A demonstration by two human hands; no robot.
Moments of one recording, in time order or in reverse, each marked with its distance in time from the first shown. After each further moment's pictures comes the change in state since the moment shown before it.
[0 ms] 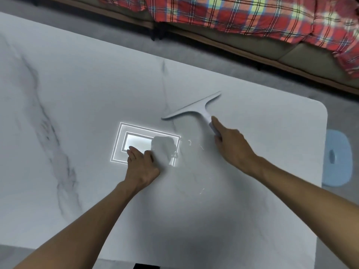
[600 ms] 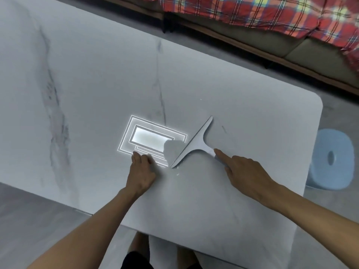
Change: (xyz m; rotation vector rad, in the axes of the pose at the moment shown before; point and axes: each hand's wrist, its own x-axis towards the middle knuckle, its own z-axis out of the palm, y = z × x) left_hand -0.097 0.023 0.120 -0.145 0.126 -0.038; right_hand -0.135 0.129 0.011 -0.377 -0.241 -0.254
